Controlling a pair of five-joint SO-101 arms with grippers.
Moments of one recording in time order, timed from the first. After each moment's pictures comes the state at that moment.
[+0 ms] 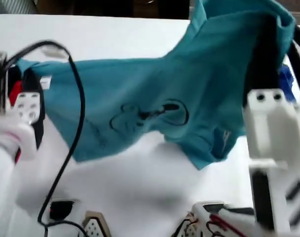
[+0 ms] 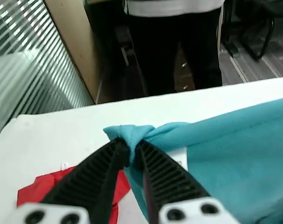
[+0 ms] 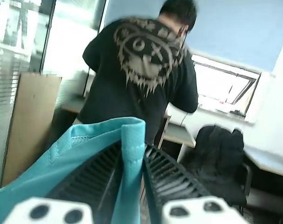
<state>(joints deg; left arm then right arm) -10.2 -38.4 -35.1 100.7 -9.3 -7.8 -21.6 -76.0 90.2 15.6</state>
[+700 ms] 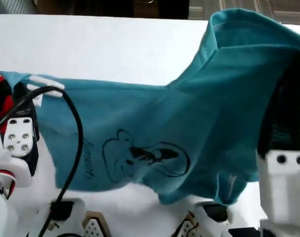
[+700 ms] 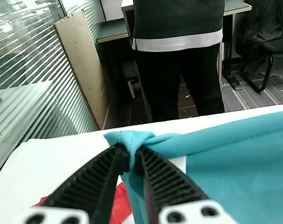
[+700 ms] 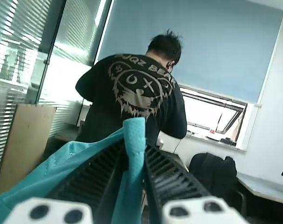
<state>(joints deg) -10.3 -42.4 -34.5 100.7 -9.3 -7.8 -29.6 -68.1 86.9 15.6</state>
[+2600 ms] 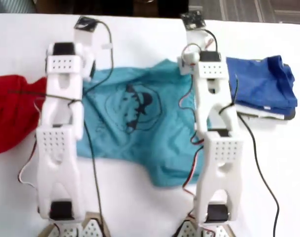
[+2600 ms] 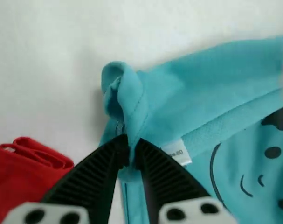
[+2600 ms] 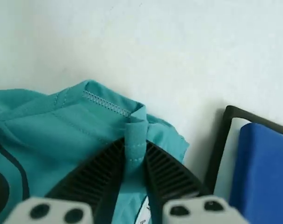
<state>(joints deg) -9.1 52.9 -60.0 87.1 -12.4 -5.5 44.7 -40.8 59.9 15.6</state>
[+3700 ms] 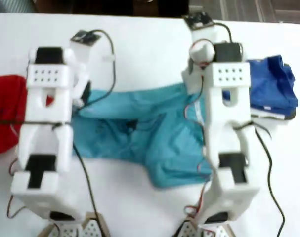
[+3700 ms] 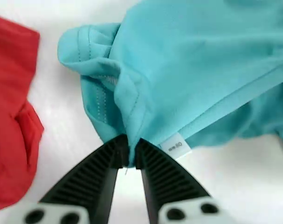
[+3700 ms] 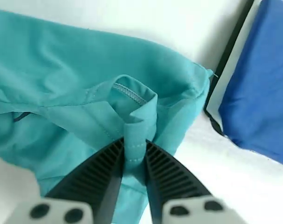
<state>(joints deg) -7.5 5.5 -12.9 101.1 -15.4 -8.7 7.0 -23.6 97.1 15.6</state>
